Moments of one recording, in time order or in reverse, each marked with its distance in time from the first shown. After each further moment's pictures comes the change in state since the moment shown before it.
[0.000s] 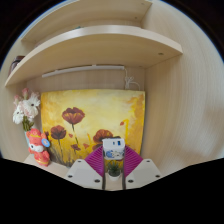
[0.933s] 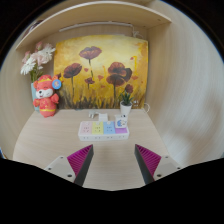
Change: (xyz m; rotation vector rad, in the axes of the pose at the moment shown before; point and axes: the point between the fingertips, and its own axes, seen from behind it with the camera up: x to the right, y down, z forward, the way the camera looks) arm -0.079 0.234 -0.131 -0.353 0.077 0.012
